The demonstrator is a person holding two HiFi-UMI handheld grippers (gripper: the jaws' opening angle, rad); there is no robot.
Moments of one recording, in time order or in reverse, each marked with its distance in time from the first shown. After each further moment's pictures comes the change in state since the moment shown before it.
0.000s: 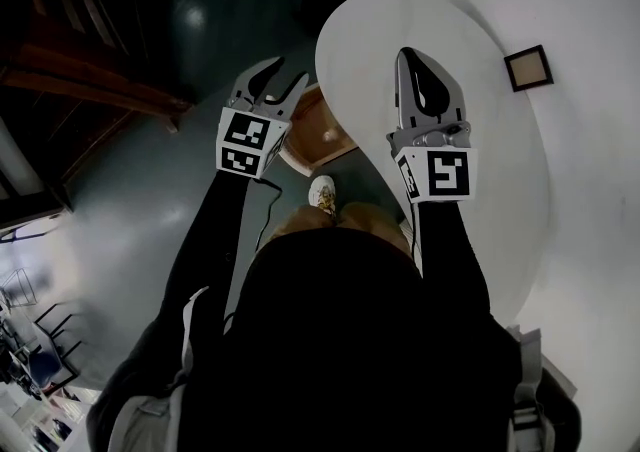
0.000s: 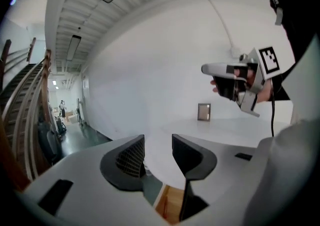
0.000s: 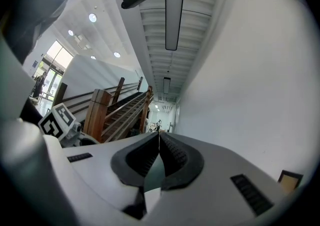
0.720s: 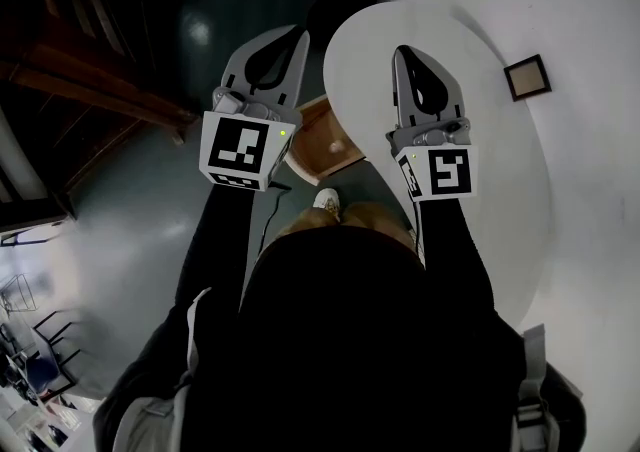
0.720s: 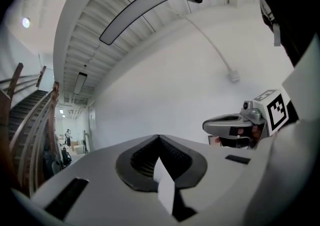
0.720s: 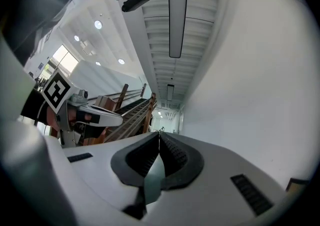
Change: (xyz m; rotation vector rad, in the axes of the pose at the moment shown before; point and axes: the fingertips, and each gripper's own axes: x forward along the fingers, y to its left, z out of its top) left arm -0.061 0.010 0.155 0.100 -0.360 0.095; right arm 0.011 0.018 0.034 -0.005 -0.097 0.030
